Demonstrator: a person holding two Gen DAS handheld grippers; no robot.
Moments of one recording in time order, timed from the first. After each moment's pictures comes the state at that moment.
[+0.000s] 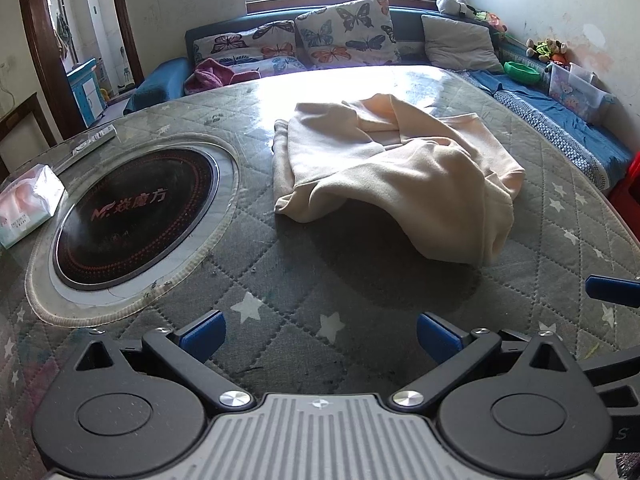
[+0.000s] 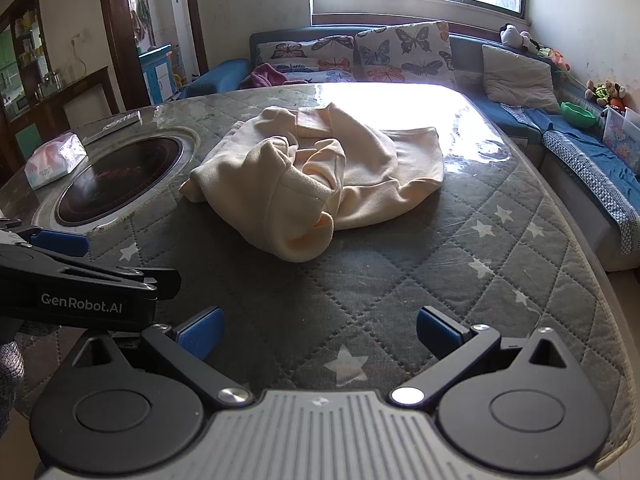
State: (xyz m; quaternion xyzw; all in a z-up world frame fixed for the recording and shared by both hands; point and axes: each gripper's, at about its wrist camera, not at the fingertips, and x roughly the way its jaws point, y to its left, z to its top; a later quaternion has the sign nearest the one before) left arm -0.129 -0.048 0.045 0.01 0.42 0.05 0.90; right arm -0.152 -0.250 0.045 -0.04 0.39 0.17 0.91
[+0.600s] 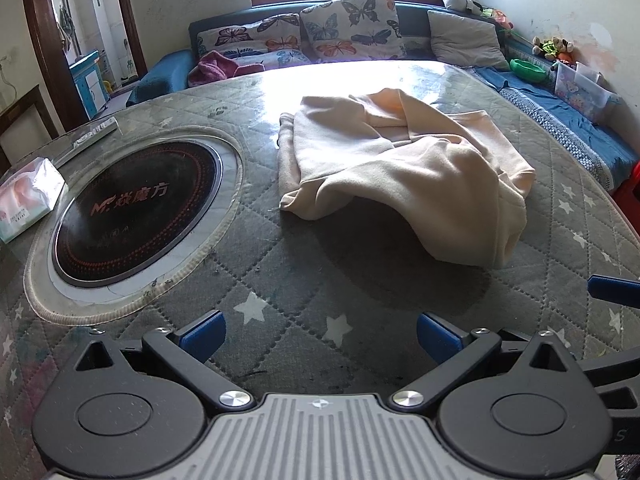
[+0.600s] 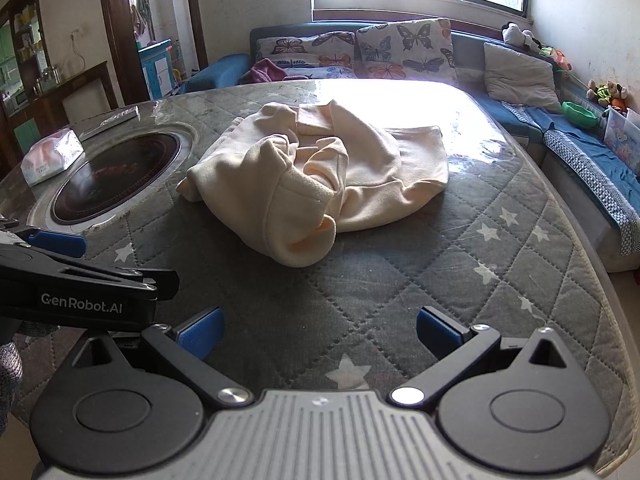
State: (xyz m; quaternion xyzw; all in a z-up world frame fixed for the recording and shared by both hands) left arm -0.123 -0.044 0.042 0.00 0.43 0.05 0.90; right arm -0.147 -0.246 0.044 -0.05 0.39 0.17 0.90
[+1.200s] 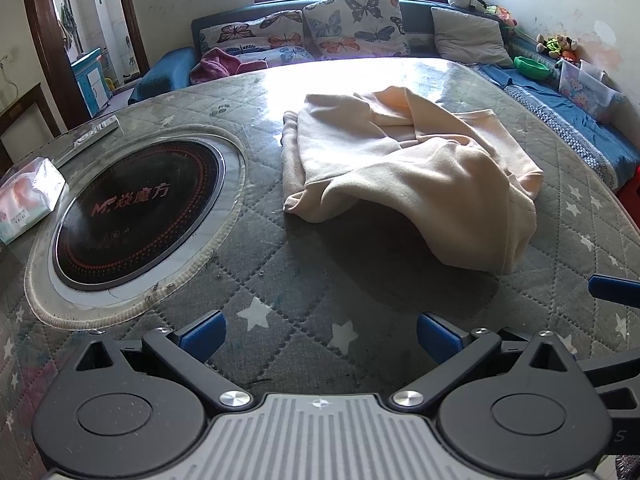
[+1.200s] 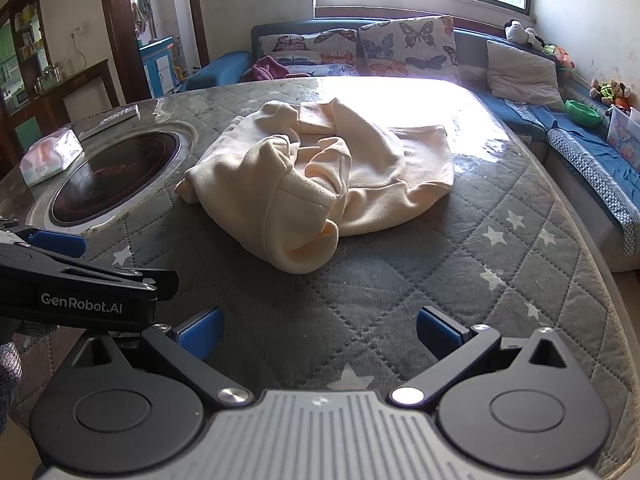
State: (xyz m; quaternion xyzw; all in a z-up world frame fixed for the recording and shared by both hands) left arm -0.116 -0.042 0.041 0.00 0.44 0.06 0.90; right arm -0.139 -0.244 0.042 -0.05 0.40 0.17 0.90
